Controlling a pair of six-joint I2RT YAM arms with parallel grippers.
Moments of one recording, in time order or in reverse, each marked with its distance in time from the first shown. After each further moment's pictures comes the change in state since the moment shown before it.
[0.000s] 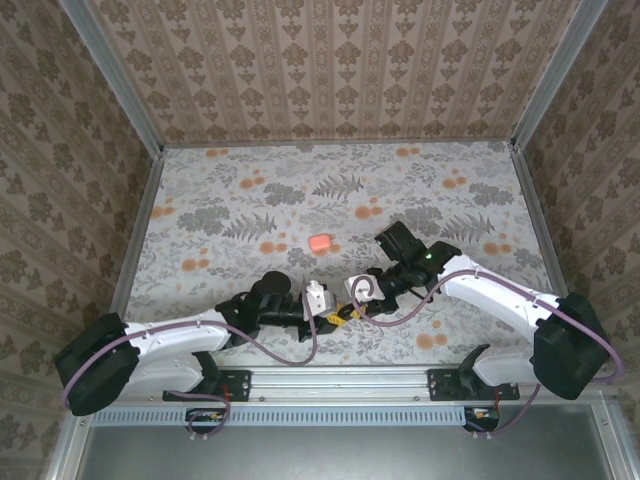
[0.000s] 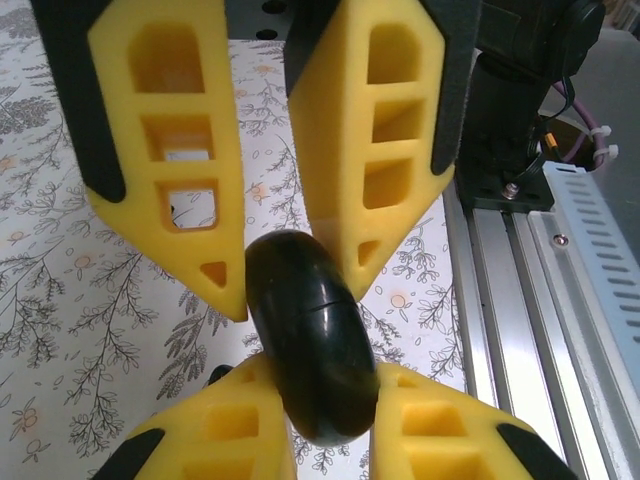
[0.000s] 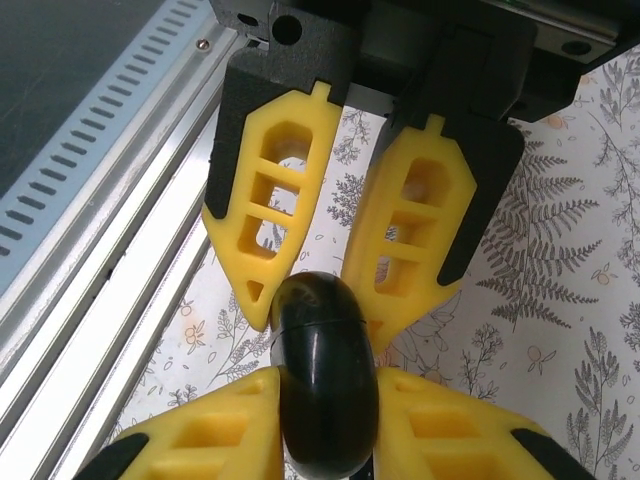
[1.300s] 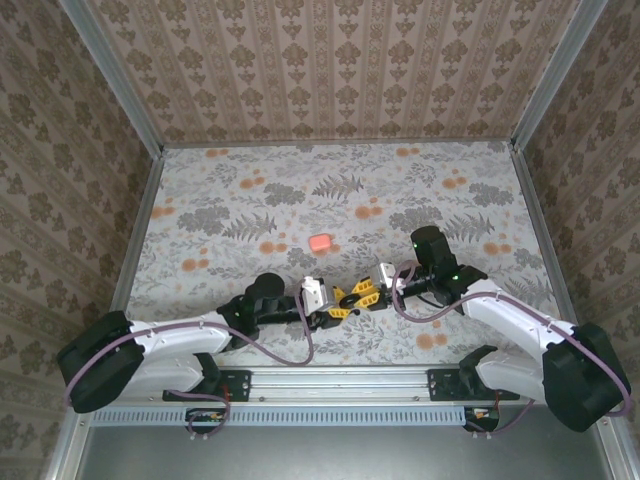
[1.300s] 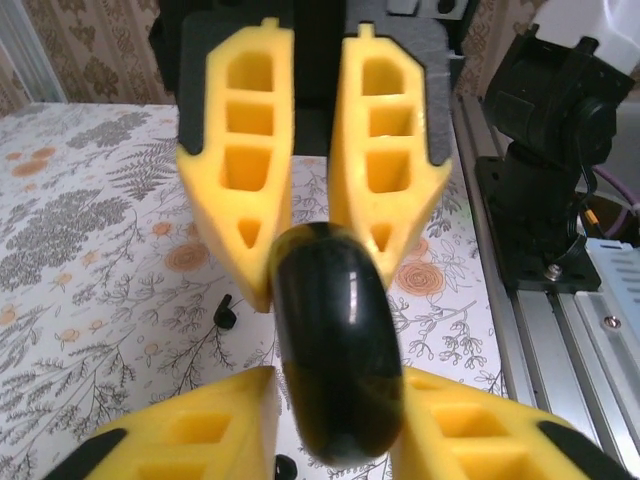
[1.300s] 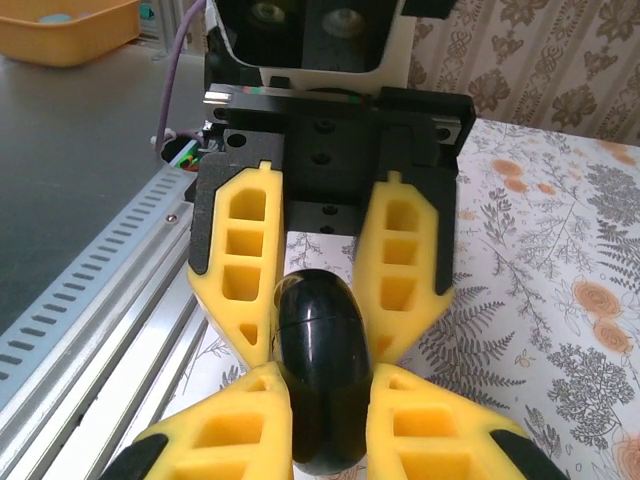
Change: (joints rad) left arm -0.014 0.019 -0.036 0.257 -0.064 -0.024; right arm -0.185 -0.174 -0.308 0.561 -0.356 0.327
